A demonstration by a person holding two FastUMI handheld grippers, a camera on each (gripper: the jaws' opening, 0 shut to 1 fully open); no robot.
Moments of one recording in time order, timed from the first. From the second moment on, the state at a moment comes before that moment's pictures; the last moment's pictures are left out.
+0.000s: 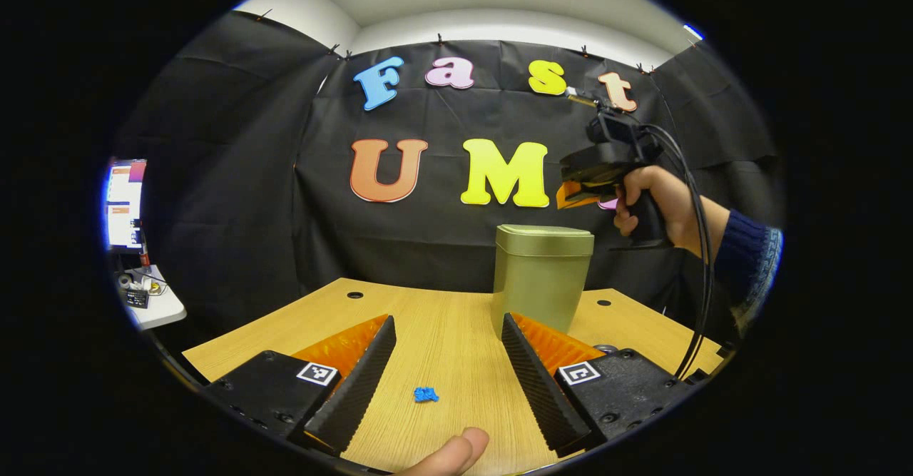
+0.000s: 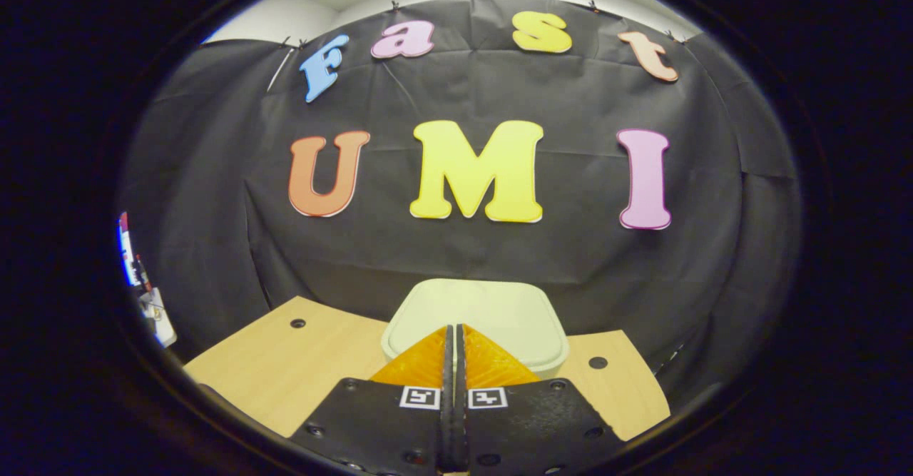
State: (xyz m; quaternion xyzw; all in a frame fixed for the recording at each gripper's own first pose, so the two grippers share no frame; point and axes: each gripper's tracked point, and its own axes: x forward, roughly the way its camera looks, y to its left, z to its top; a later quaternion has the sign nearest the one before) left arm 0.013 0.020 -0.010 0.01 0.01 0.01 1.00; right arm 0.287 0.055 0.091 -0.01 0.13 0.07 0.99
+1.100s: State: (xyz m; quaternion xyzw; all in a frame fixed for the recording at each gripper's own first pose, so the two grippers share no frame) left arm 0.027 0.029 -0.030 -0.02 0.05 0.00 1.00; right arm 0.326 0.036 0.045 0.01 0.20 0.03 0.98
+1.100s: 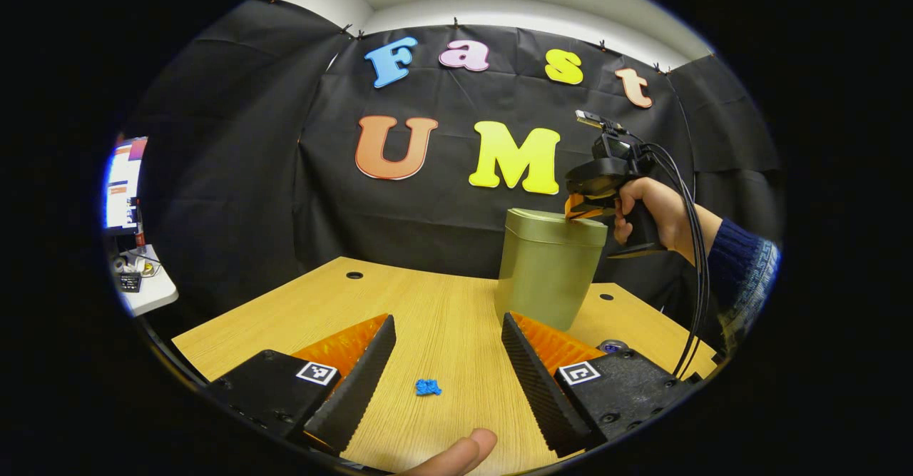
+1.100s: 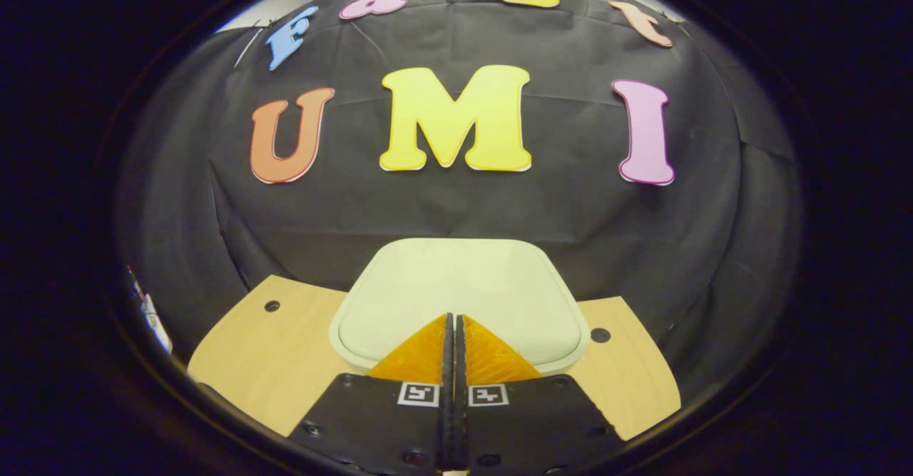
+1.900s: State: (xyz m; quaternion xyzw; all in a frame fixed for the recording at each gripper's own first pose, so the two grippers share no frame) left arm 0.038 0.033 -0.050 -0.02 0.08 0.01 1.00; right arm 0.234 0.026 0.155 -0.03 0.03 0.03 1.00
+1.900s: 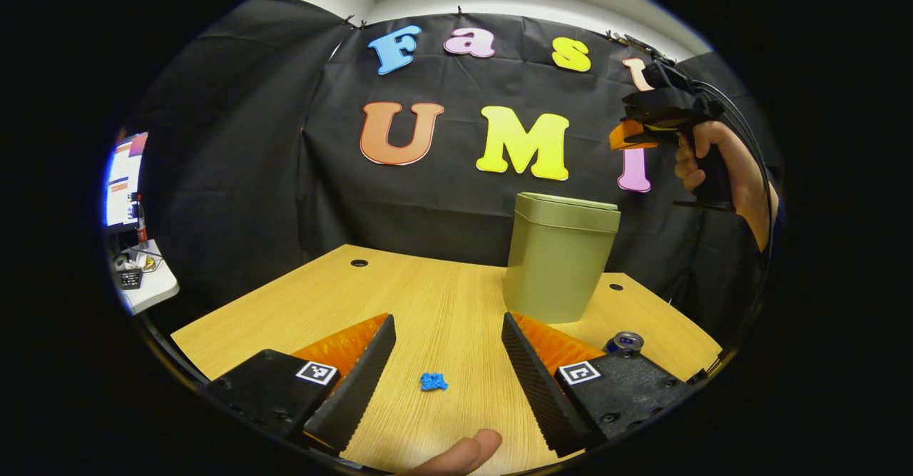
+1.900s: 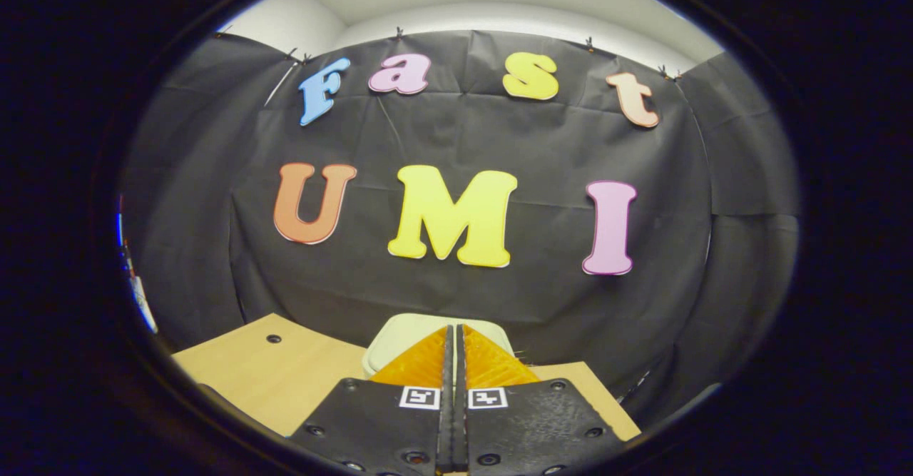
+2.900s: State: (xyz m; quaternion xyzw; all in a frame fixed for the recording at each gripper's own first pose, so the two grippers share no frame) left arm 0.039 0.025 -0.053 0.00 0.07 0.00 1.00; right arm 0.230 0.040 0.124 -0.04 0.08 0.05 1.00
